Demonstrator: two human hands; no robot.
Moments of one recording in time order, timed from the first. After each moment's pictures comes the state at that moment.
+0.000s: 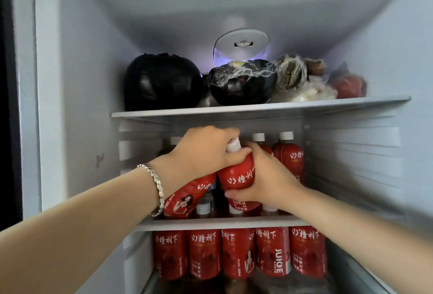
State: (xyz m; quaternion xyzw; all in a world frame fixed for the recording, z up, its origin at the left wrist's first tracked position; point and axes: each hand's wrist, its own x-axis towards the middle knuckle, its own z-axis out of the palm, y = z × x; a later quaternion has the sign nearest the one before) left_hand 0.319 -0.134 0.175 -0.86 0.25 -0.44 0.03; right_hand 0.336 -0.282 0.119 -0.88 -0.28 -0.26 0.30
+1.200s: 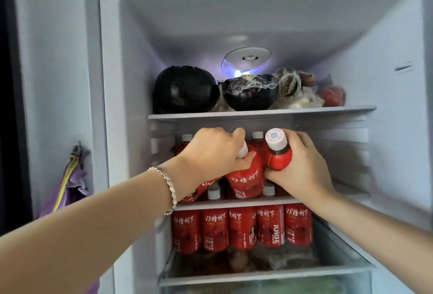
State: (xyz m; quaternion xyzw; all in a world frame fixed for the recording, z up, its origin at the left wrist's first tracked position) left_hand 0.268 -0.109 0.170 -0.73 0.33 -0.59 0.10; right_hand 0.255 -0.285 0.119 -0.82 -0.10 -0.48 0.29
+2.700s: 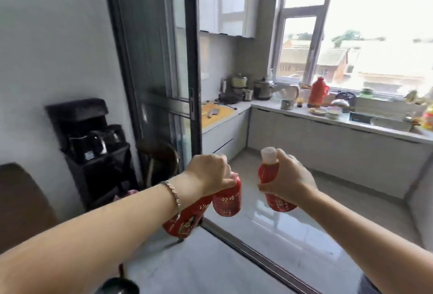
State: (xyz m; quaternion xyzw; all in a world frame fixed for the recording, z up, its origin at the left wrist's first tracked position) left_hand -0.813 -0.122 -0.058 -0.63 -0.76 -0.06 0.14; right_hand -0.651 -0.032 -0.062 -0.46 -0.85 0.17 0.20
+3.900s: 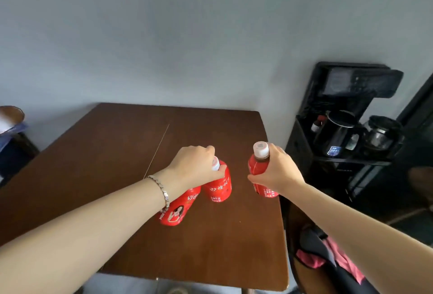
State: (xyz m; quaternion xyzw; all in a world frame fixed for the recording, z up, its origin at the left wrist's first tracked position) left_hand -1.436 -0.517 -0.188 -0.10 -0.99 0.04 0.06; right_hand -1.452 -0.321 -0.215 0.05 -0.95 0.32 0.00
